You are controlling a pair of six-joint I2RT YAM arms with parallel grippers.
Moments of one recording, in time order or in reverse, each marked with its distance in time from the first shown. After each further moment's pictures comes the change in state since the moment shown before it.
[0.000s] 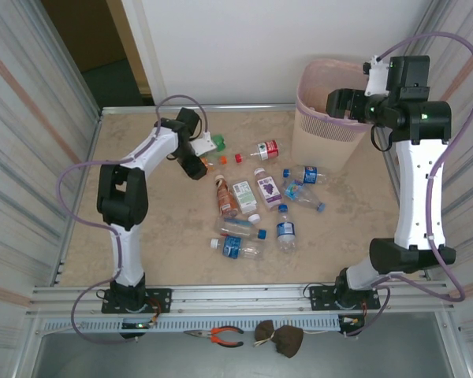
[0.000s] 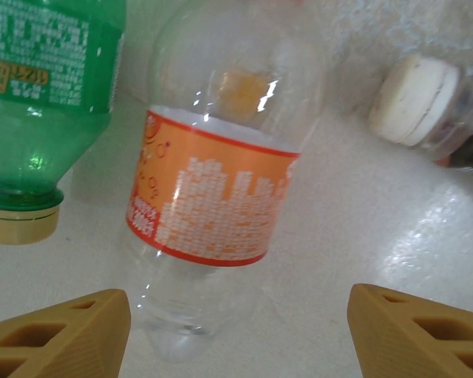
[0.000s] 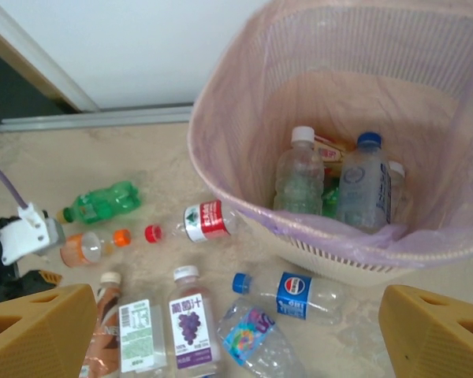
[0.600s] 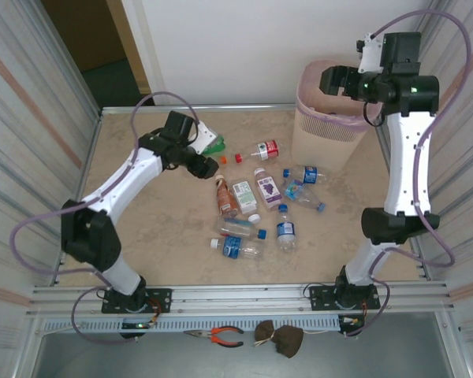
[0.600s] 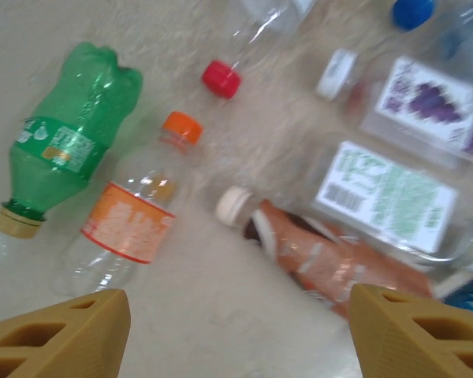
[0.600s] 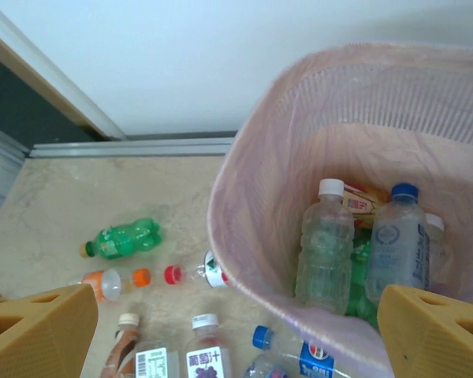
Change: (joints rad) left arm -0.094 -0.396 -0.268 0.204 0.140 -0.327; right arm -0.006 0.239 0.301 -0.010 -0.075 0.023
